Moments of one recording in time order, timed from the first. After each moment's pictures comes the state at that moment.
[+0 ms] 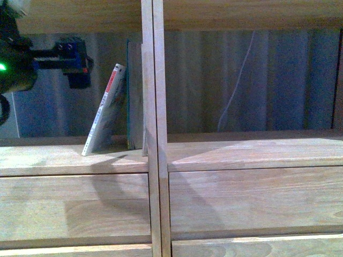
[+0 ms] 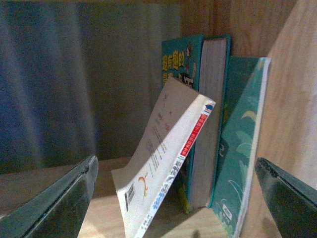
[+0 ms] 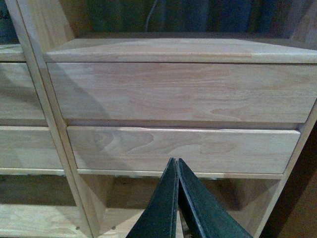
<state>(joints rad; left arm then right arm) -0.14 1.57 1.07 0.74 0.11 0.02 0.00 0.01 0.01 0.00 0.00 0.01</state>
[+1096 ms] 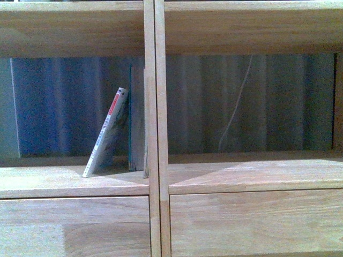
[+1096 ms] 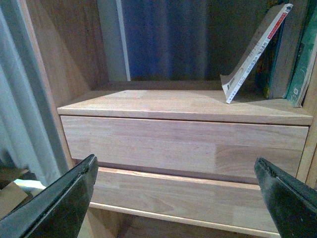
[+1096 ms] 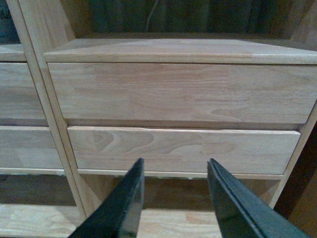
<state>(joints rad) -0.58 0.30 0.19 0.31 -0.77 0.20 0.00 0.01 0.01 0.00 0.00 0.00</state>
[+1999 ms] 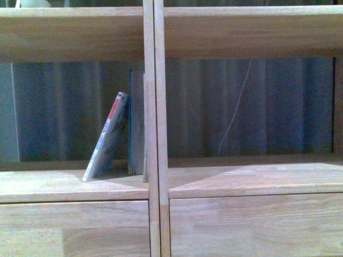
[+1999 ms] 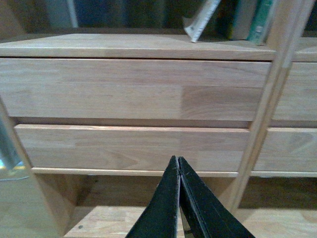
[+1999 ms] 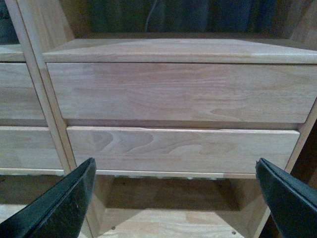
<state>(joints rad) -0.02 0.01 0.01 0.00 -0.02 0.00 0.00 0.01 0.01 0.00 0.00 0.00</state>
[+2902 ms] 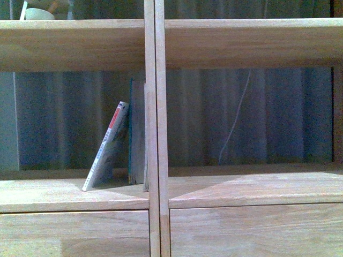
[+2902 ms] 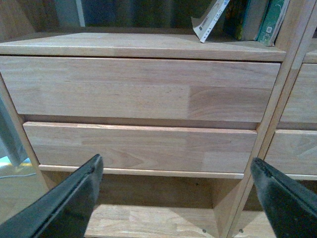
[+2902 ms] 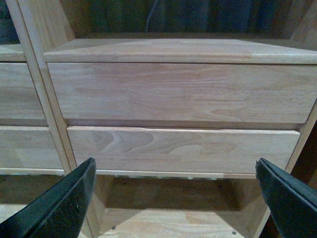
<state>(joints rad) -0.01 0.01 0.01 0.00 0.00 0.00 0.00 0.01 0.01 0.00 0.00 0.00</state>
